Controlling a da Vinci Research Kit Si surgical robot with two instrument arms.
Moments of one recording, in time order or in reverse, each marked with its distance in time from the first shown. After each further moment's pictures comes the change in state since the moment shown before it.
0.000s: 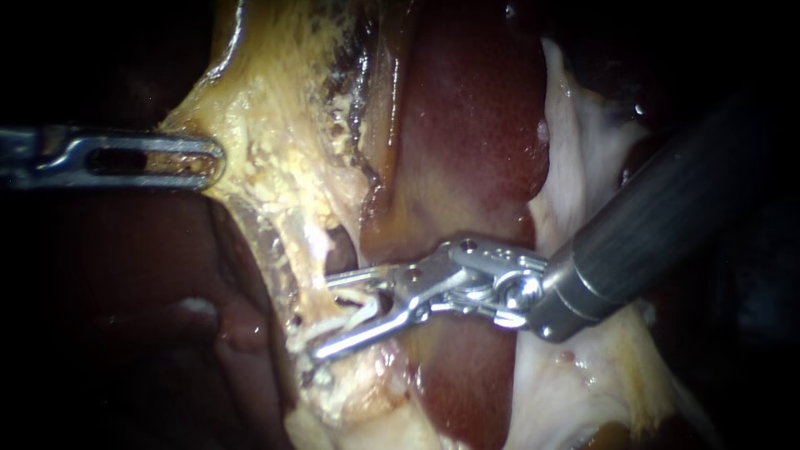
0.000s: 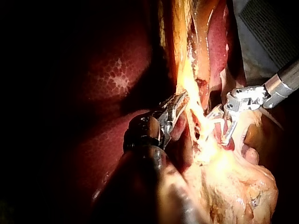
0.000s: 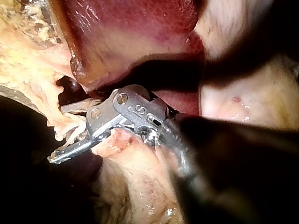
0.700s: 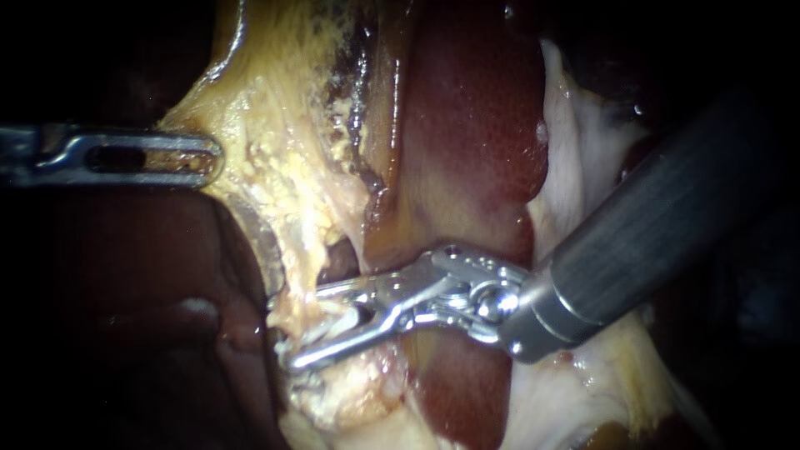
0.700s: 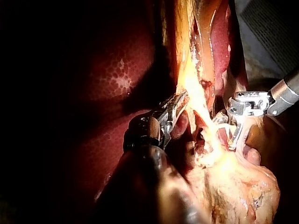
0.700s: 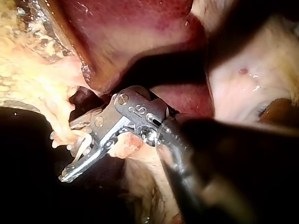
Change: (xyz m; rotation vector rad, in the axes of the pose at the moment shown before) right arm 0.002 -0.001 0.003 0.117 0.082 0.087; left arm 0.000 0.001 0.000 0.000 0.000 0.001
